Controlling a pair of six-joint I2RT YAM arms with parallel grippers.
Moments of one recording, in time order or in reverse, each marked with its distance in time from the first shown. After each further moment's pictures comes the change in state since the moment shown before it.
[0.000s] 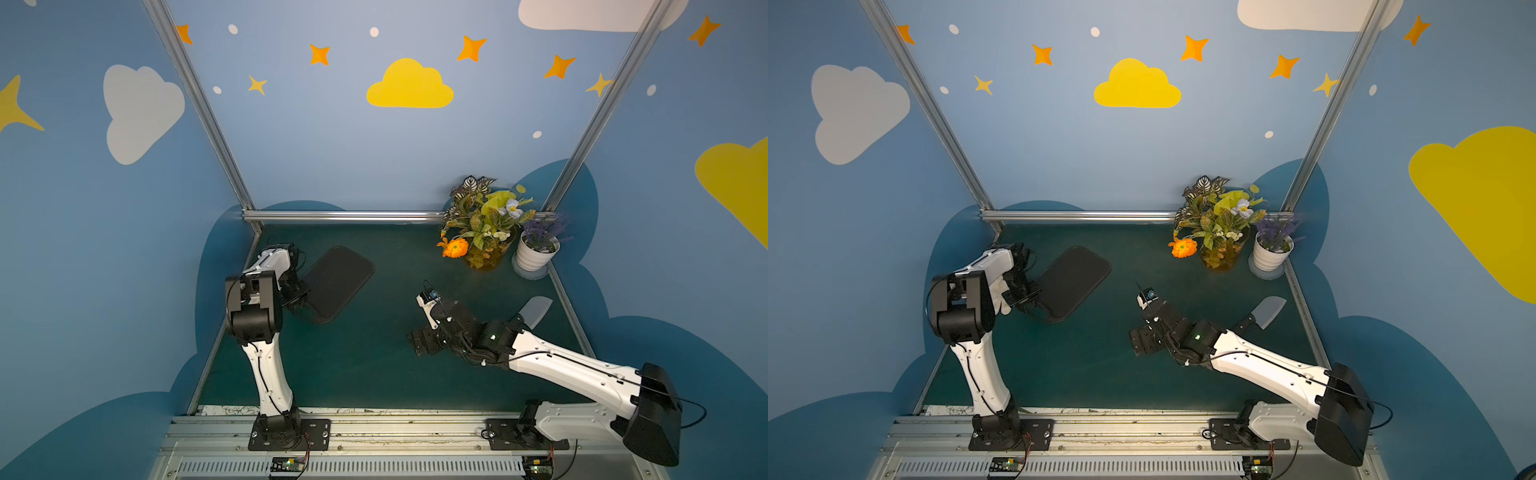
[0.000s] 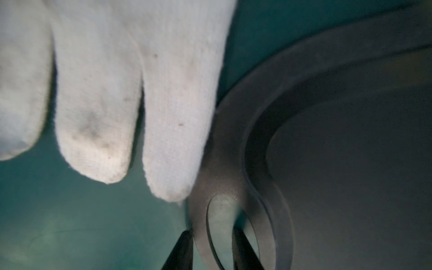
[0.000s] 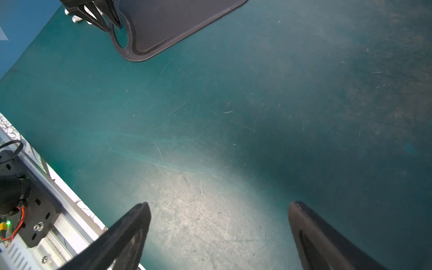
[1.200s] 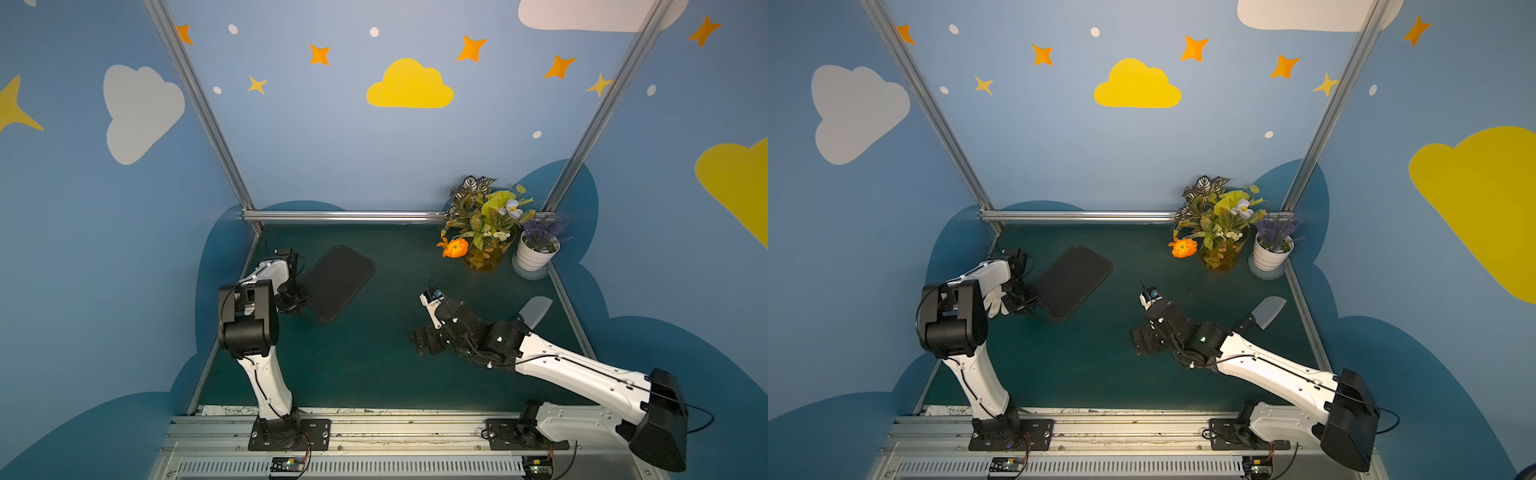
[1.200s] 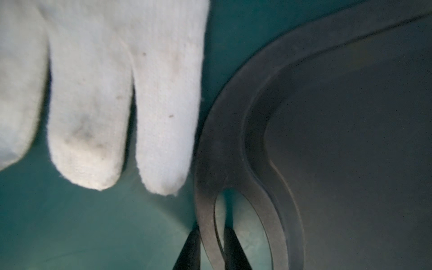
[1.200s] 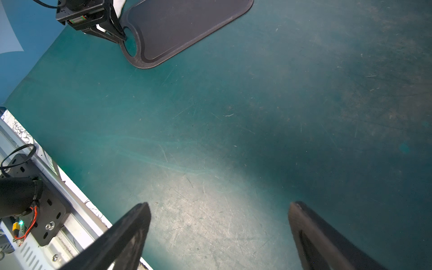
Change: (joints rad) left arm -0.008 -0.145 -0.224 0.224 0.017 0.079; right arm 0.000 -0.042 -0.003 -0.005 0.001 0.012
